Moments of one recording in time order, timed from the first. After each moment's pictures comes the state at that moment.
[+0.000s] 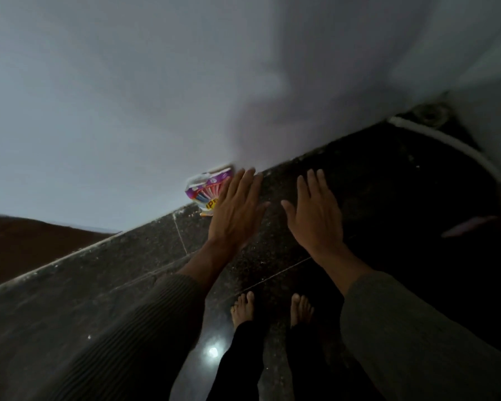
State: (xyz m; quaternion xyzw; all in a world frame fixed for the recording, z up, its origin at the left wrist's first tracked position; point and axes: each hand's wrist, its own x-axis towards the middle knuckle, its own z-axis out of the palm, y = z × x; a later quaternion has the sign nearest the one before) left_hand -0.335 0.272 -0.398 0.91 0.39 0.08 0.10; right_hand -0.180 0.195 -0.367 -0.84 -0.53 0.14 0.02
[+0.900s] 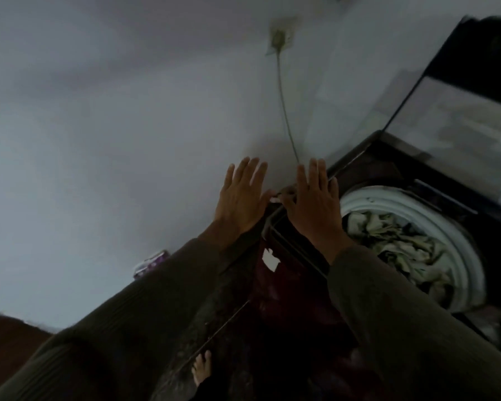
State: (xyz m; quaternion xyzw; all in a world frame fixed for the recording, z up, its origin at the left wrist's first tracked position) left_hand -0.157 0.106 -0.020 0.95 0.23 0.20 0.05; right_hand -0.042 -0.026 -0.003 -0.90 -0.42 -0.09 0.06
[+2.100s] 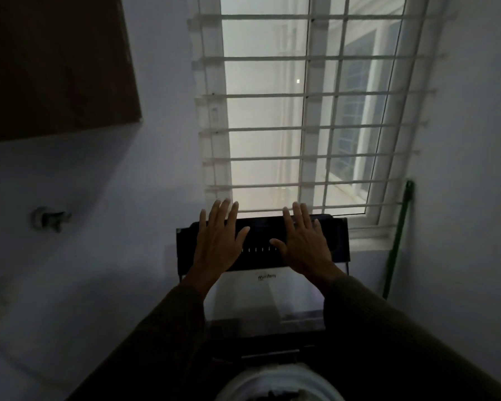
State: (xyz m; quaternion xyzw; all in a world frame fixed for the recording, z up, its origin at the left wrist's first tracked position) left_hand 0.335 -0.023 0.230 0.93 -0.15 0.32 0.07; right_hand 0.315 -0.233 0.223 -0.97 -0.05 -0.24 0.03
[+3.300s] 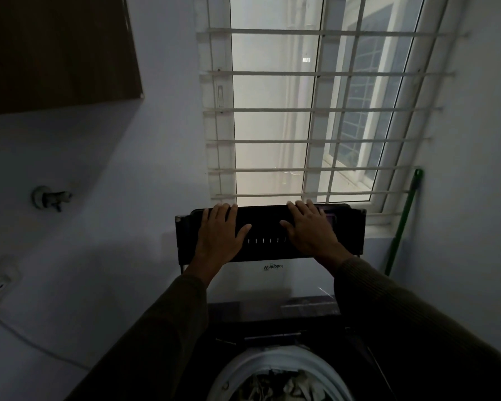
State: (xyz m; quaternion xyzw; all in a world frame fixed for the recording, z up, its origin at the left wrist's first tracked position) left_hand 0.350 -0.008 0.202 0.95 -0.14 0.27 0.08; right_hand 0.339 -0.239 0.223 -0.98 -0.08 -0.17 0.08
